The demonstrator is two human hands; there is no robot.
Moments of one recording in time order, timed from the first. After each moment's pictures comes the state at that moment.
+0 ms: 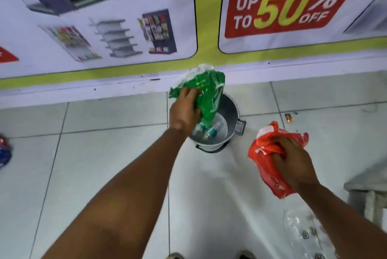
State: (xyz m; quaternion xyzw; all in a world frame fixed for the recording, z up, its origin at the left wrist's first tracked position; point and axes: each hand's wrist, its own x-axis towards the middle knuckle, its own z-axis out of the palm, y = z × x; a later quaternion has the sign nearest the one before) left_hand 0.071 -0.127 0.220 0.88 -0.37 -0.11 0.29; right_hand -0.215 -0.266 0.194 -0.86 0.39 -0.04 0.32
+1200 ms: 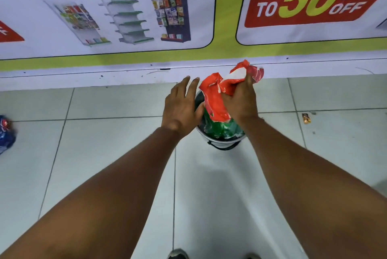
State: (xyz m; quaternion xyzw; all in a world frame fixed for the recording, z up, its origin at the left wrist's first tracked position) left_hand 0.102 -0.084 0.193 0.89 -0.41 -0.03 0.19; right_hand 0.017 -0.245 0.176 -0.83 0.37 -0.19 0.36
